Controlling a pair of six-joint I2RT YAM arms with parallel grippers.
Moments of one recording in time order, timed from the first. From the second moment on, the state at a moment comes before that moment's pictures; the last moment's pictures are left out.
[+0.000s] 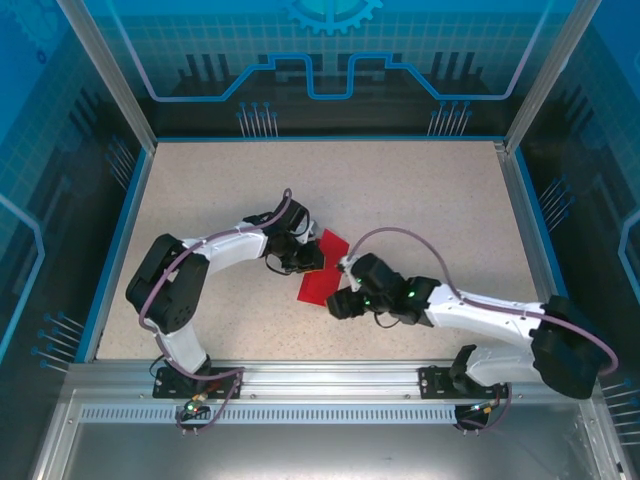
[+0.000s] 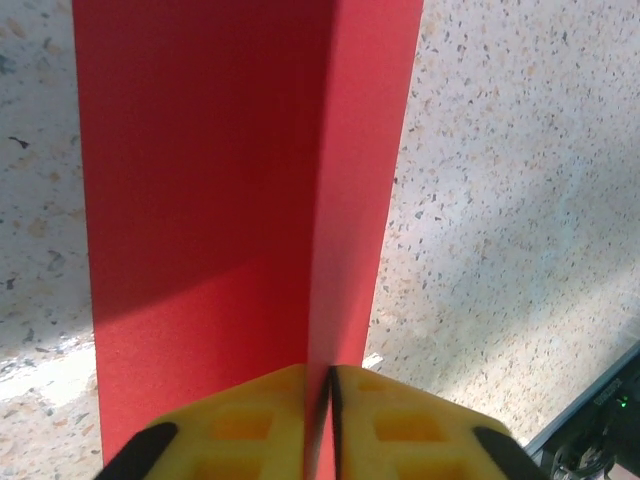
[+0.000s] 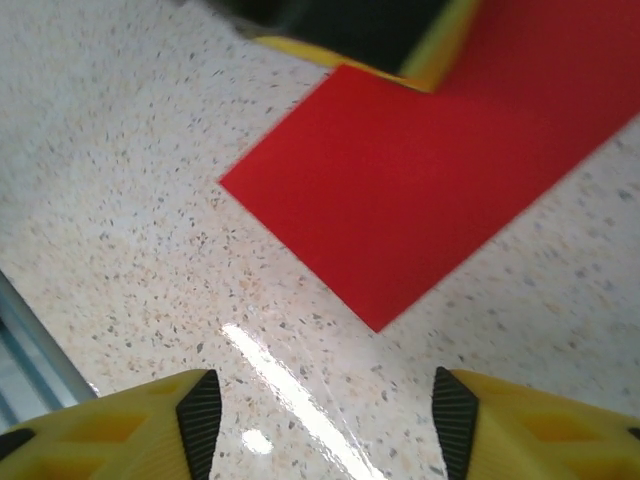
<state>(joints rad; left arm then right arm) -0.52 1.75 1.07 -0.46 0.47 -0.60 0.99 1.27 0.68 -0.25 0.00 0.47</state>
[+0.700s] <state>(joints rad) -0.52 1.75 1.07 -0.47 0.49 -0.61 1.23 1.65 0.92 -0.23 0.48 0.39</state>
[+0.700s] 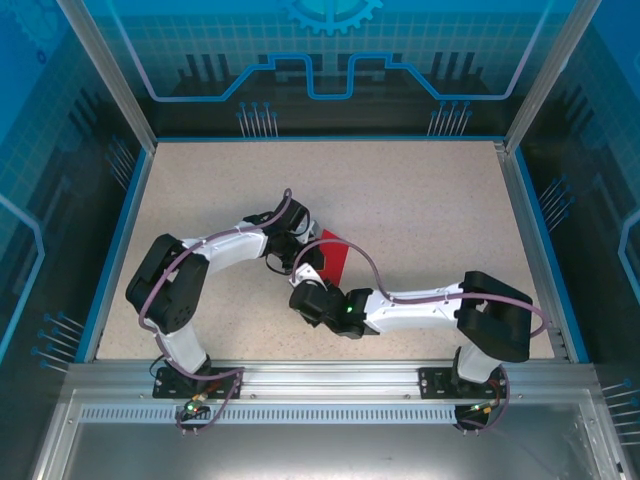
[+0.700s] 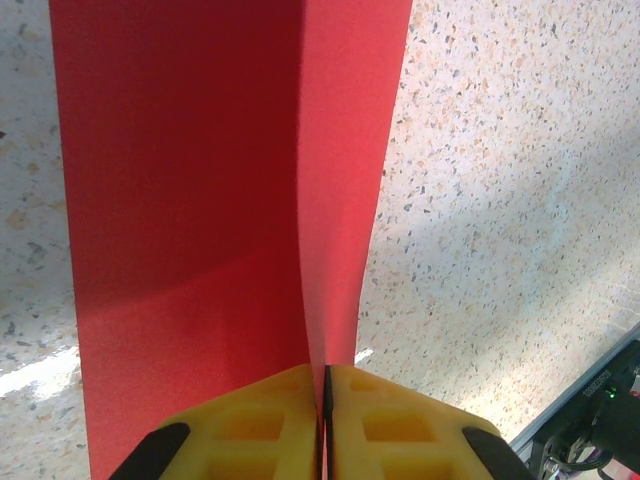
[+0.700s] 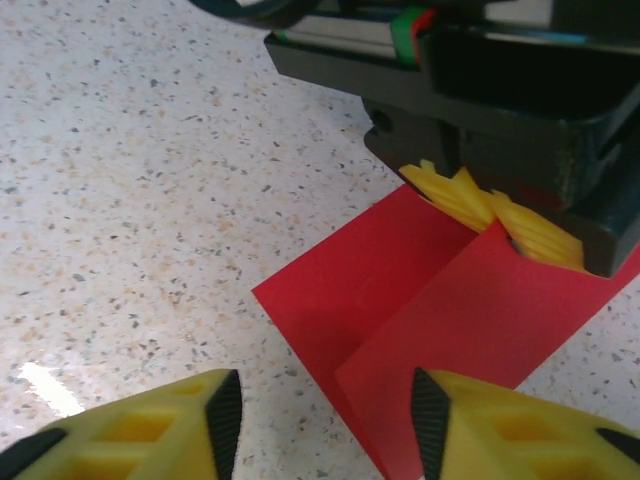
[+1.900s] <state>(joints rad) -0.52 1.44 0.94 -0.50 0.20 -0.69 0.86 1.51 0.70 0.00 -0.12 0.40</state>
